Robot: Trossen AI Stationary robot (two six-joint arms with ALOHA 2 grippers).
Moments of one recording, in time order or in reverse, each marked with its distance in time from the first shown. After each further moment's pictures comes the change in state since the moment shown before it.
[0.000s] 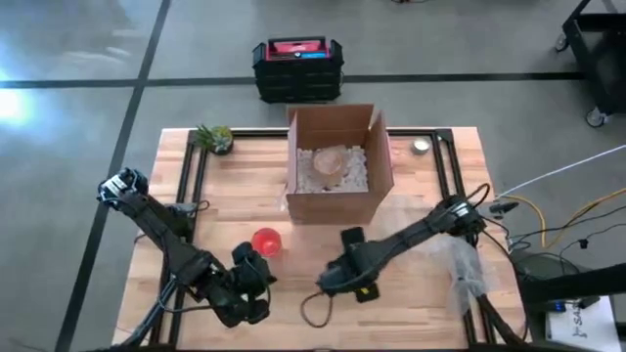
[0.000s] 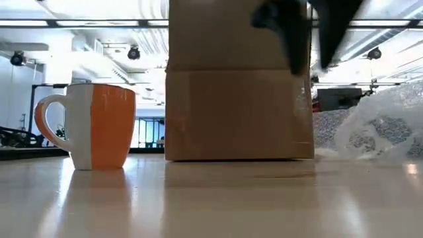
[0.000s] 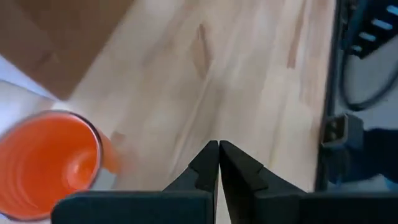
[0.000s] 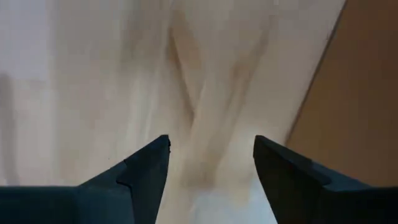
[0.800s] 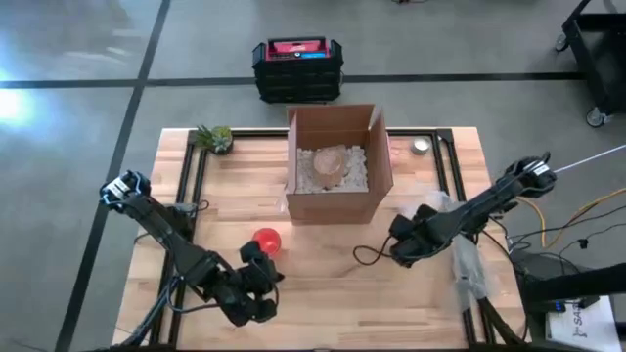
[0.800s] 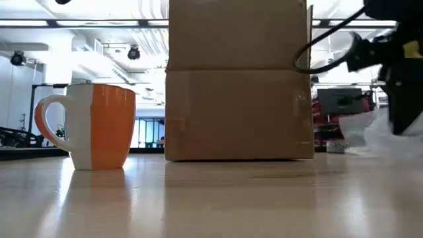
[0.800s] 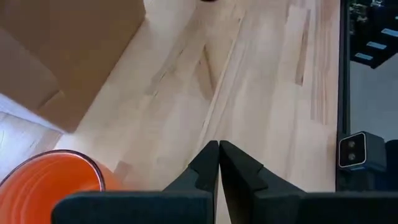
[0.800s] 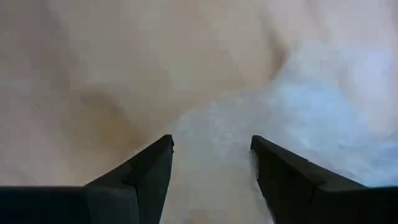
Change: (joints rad) left arm 0.031 0.028 0.000 0.068 -0.020 0.099; right arm 0.007 -0.684 -1.057 0.490 0.073 0.756
